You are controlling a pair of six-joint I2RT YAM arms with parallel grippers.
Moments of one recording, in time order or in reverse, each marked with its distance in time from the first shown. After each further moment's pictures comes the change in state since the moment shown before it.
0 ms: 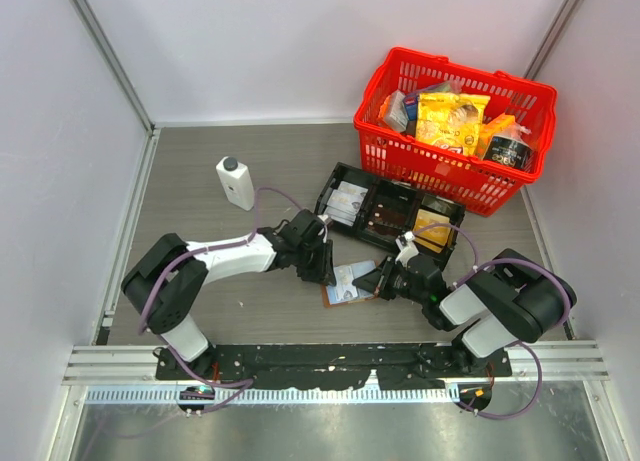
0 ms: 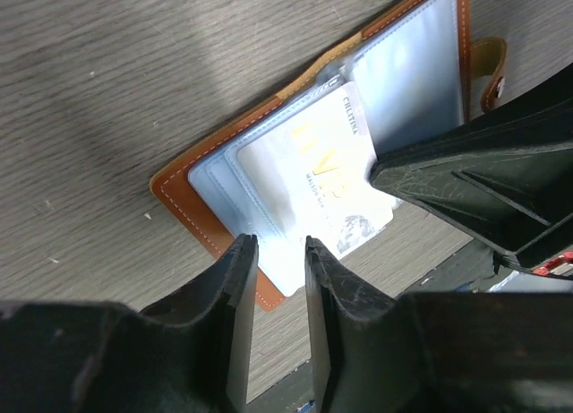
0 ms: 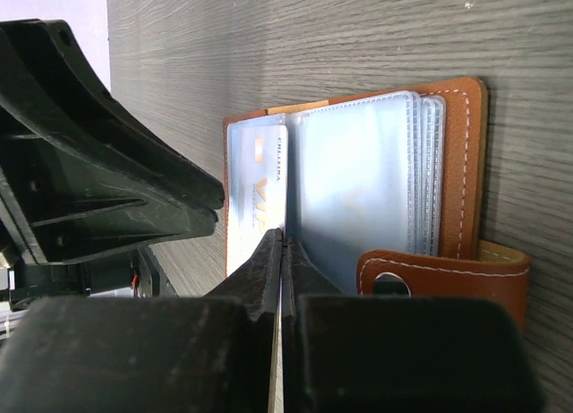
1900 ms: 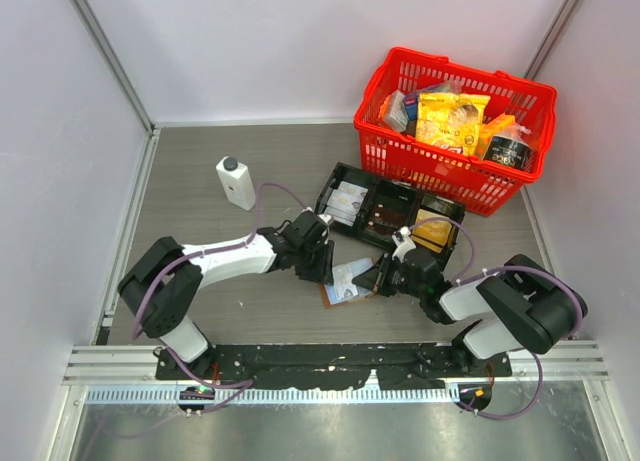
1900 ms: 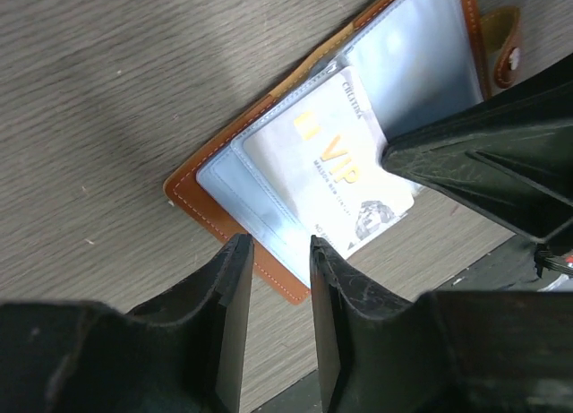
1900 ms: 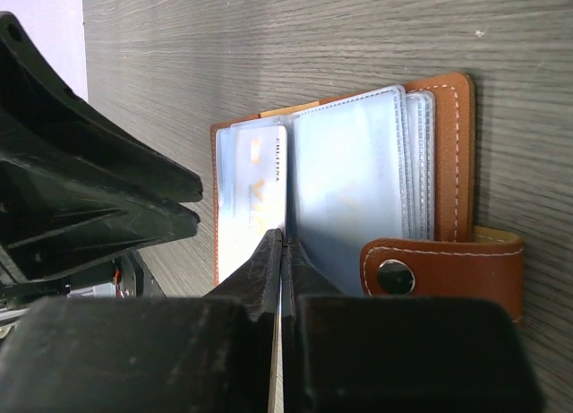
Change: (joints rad) left arm -0.025 -0.018 0.031 -0.076 -0.090 0.077; right arm -0.014 -0.077 0.063 -0.198 -0.018 -0.071
